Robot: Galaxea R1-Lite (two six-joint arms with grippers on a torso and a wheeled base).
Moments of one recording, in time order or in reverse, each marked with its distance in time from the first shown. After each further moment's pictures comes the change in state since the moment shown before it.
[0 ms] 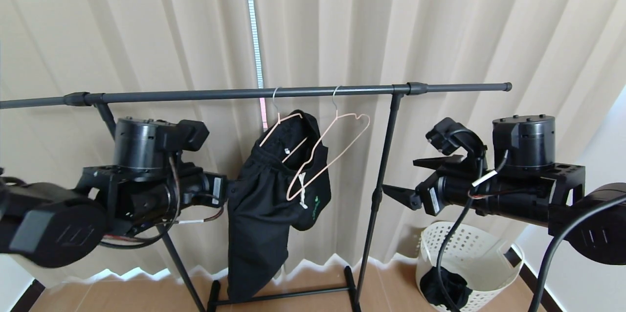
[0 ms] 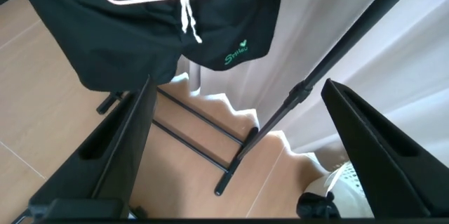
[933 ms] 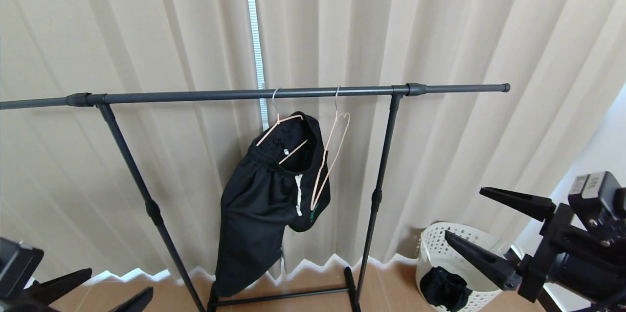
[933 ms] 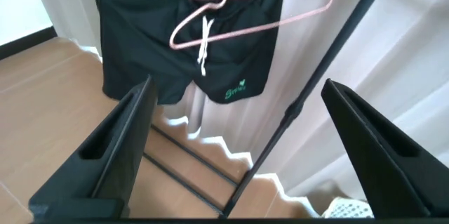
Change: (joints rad) left arm 0.016 -0.803 0.606 0.131 -0.012 0.000; right arm 0.048 -0.462 0.581 -0.380 -0.001 0.005
